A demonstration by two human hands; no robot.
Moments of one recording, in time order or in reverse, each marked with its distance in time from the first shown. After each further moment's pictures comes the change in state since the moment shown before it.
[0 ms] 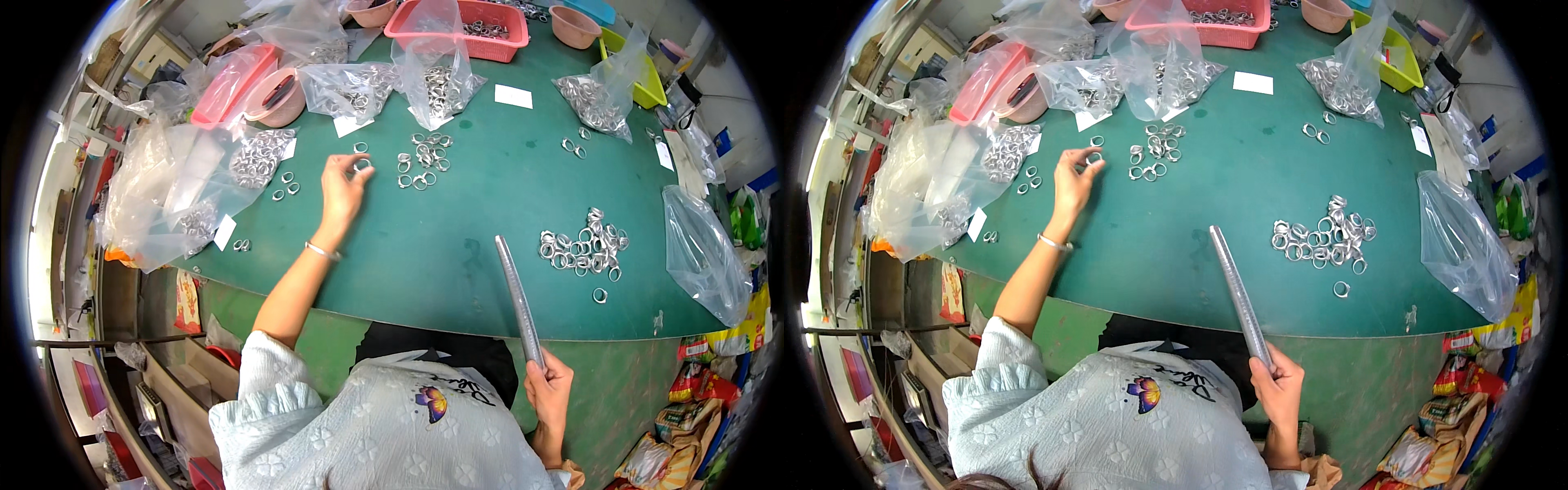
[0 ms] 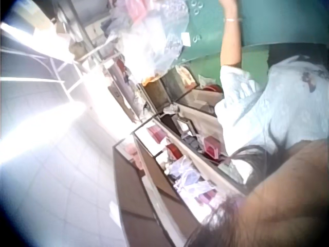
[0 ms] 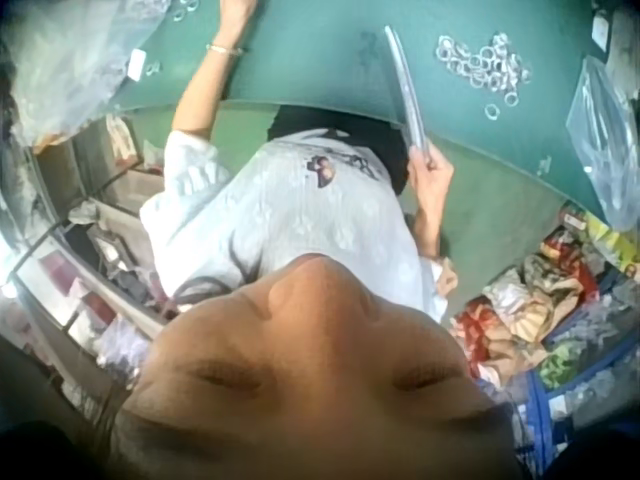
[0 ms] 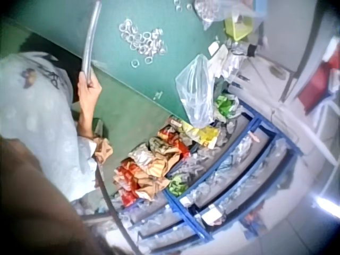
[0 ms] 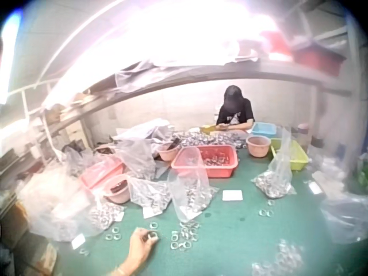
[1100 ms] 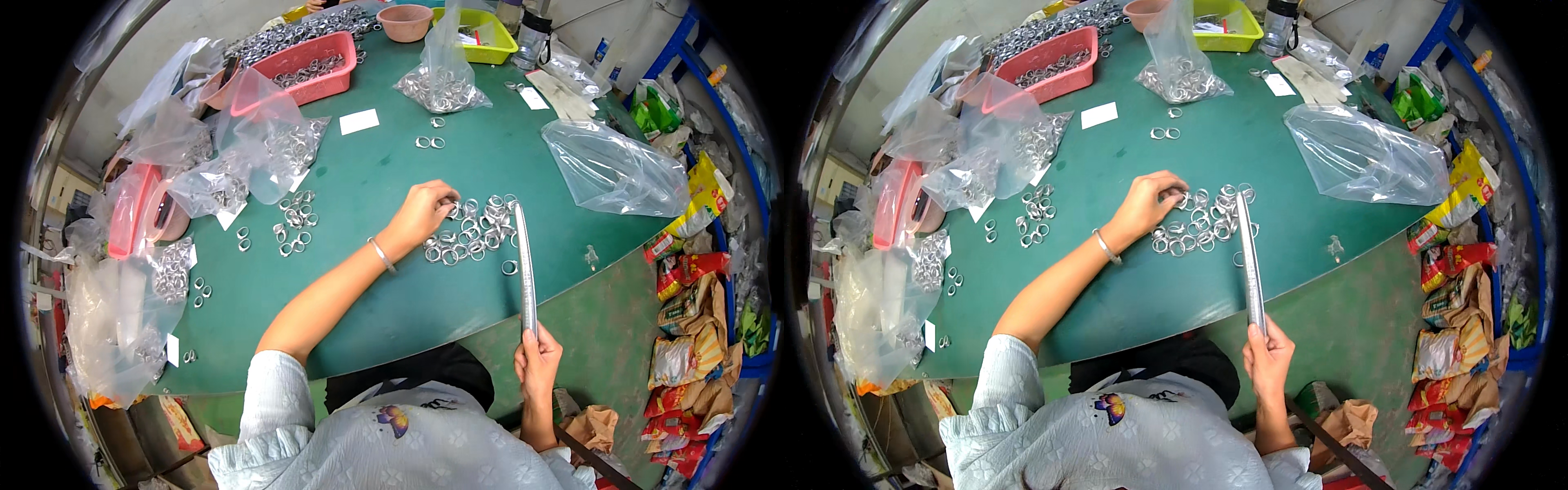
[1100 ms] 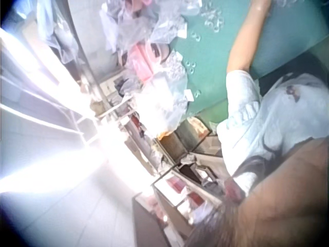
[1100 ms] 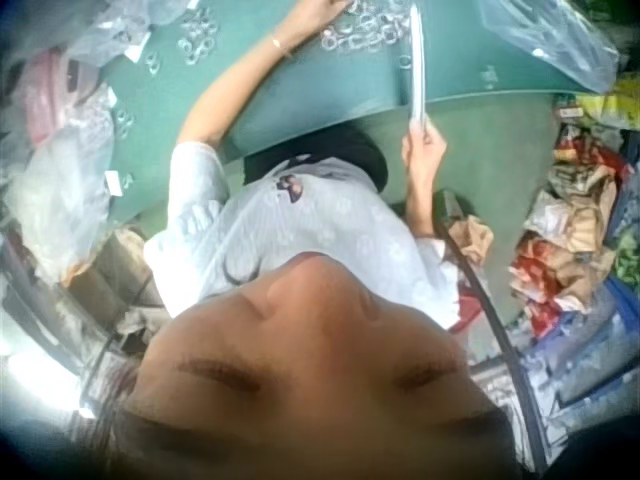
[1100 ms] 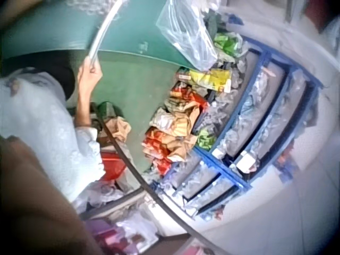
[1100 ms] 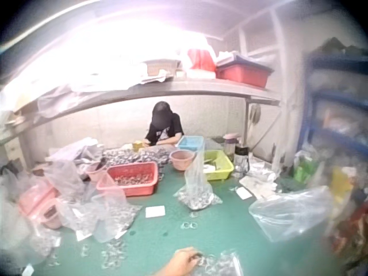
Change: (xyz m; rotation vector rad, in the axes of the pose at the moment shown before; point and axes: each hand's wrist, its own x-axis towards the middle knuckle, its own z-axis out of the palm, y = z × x) left_hand -0.024 0.196 0.185 -0.488 -0.740 0.585; right_hand -0.008 0.003 -0.042 0.214 0.536 -0.163
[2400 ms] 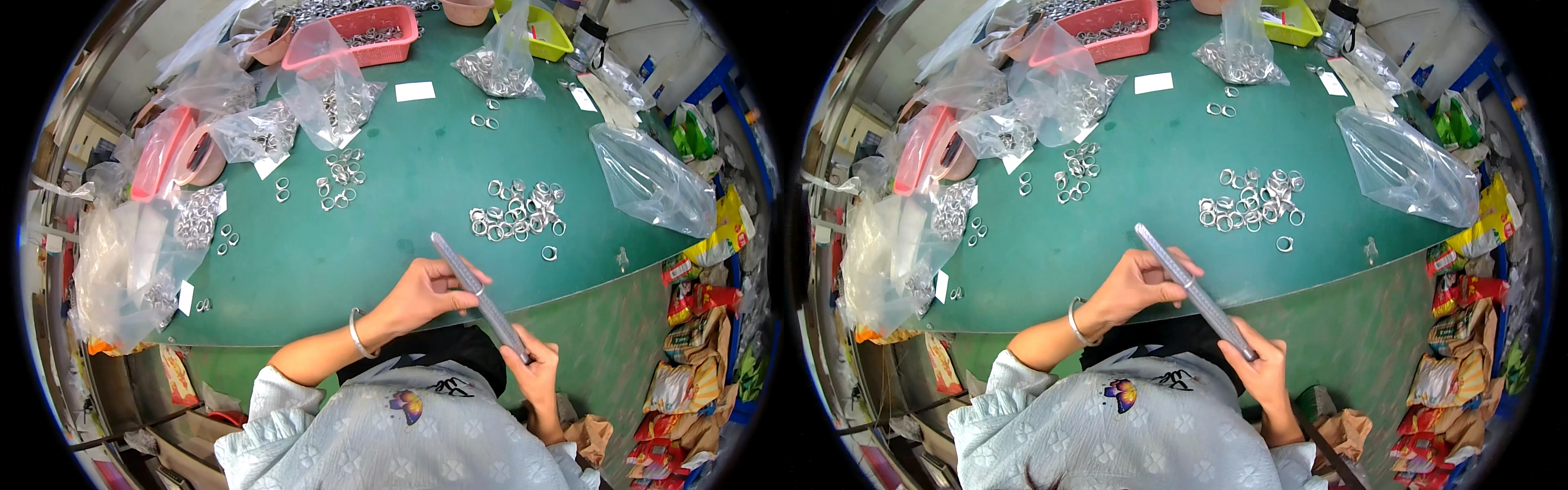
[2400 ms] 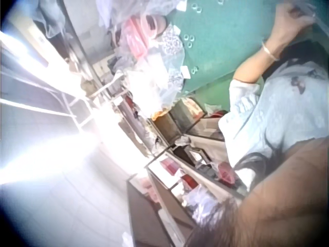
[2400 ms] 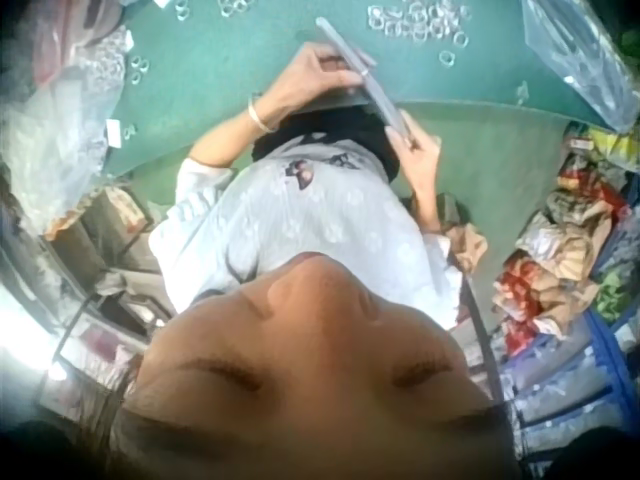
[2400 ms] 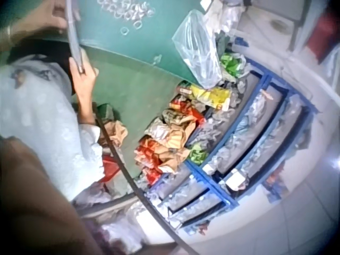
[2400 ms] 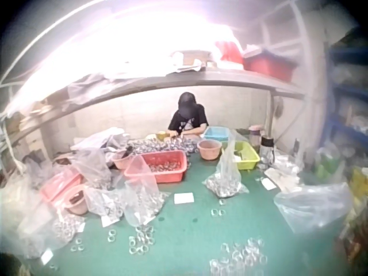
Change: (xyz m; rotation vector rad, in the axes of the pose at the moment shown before) left_hand -0.142 0.098 -0.035 -1.040 -0.109 -0.518; right_hand -0.026 -0.014 0.033 -0.519 -0.385 -0.298
